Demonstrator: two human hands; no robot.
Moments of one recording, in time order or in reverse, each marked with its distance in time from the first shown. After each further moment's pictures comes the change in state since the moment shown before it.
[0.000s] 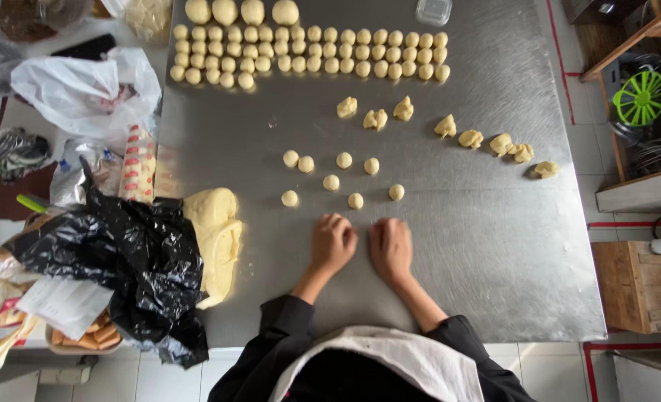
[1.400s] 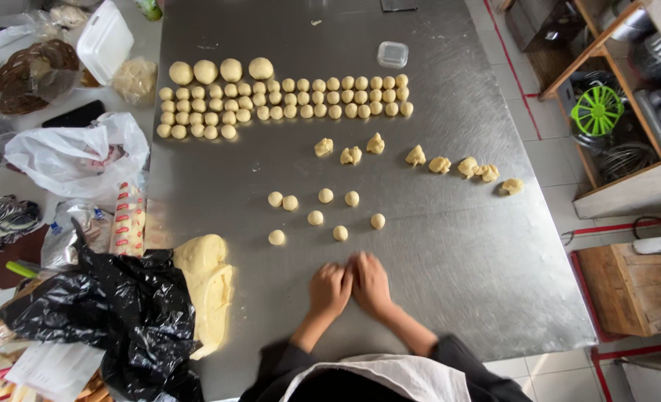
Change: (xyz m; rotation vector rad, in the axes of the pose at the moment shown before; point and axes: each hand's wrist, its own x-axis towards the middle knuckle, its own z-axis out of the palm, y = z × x) left_hand -0.018 0.012 0.012 0.031 -0.018 0.057; right_hand 0.004 -0.011 0.006 0.171 -0.102 -0.048
